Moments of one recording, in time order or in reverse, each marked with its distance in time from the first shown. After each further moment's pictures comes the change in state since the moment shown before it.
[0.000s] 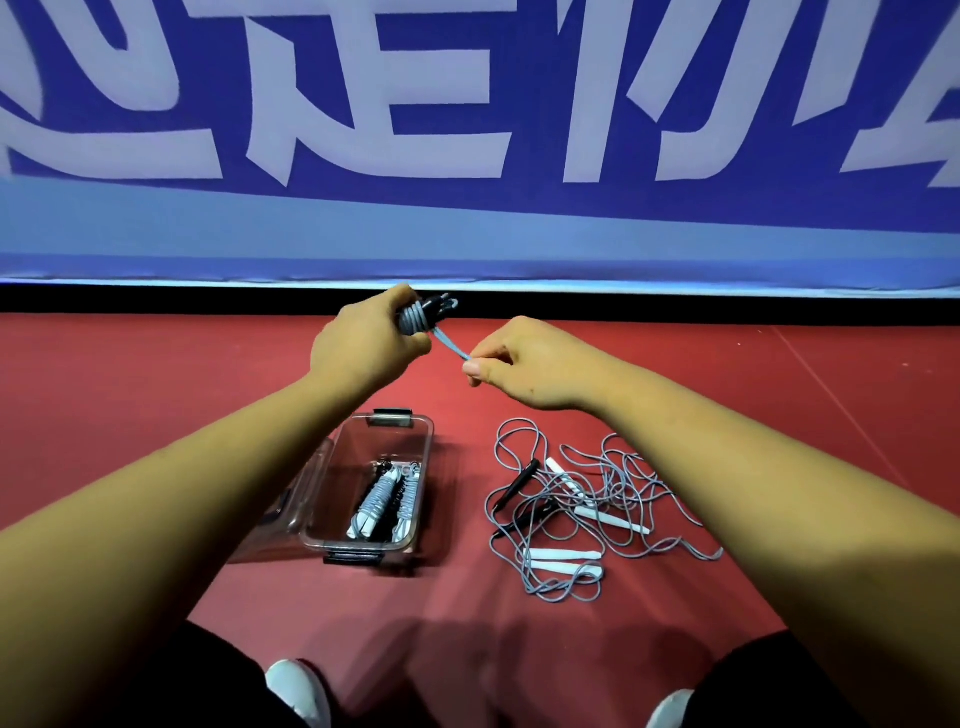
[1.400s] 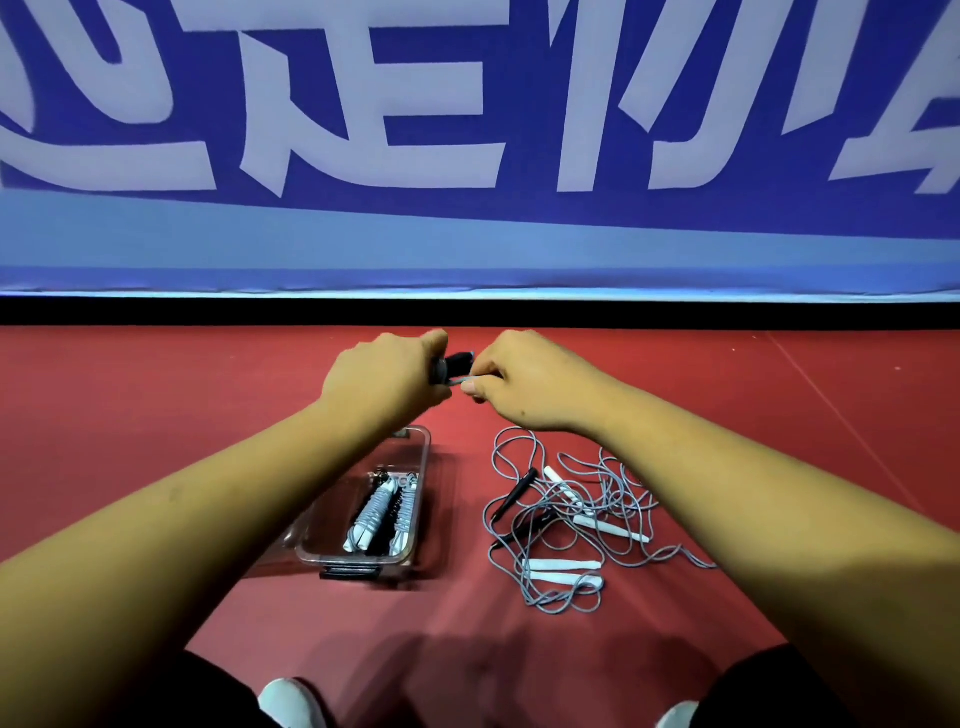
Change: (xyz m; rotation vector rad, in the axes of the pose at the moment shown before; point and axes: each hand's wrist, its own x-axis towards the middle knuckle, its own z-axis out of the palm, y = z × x) left_hand -0.017 0.020 0.004 0.372 -0.143 0.189; right_hand 0.001 -0.004 0.007 -0.165 0.067 0.042
